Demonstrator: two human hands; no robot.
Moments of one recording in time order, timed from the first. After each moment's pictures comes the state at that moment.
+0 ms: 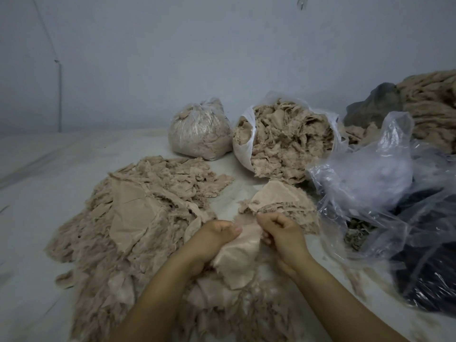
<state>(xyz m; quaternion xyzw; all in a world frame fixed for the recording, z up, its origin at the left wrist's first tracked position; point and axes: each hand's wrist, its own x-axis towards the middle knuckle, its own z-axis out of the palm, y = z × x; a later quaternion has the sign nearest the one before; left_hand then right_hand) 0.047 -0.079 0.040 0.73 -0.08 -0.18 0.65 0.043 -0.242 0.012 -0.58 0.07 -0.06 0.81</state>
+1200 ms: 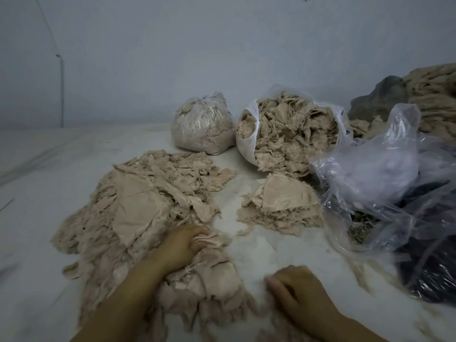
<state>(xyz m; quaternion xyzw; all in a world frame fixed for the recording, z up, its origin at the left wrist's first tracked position) 0.070 -0.003 -0.006 0.94 -0.22 0.01 0.25 -0.030 -0.272 -0.043 -0.93 -0.19 -0.11 0.29</state>
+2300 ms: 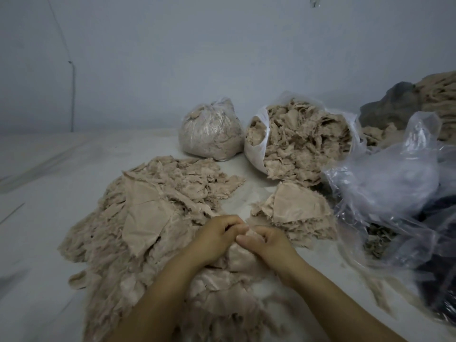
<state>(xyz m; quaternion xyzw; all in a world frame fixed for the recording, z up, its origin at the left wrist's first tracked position) 0.075 -0.054 0.029 0.84 -0.24 -0.02 0.49 0.037 -0.206 0.020 -0.75 -0.04 0.05 0.66</state>
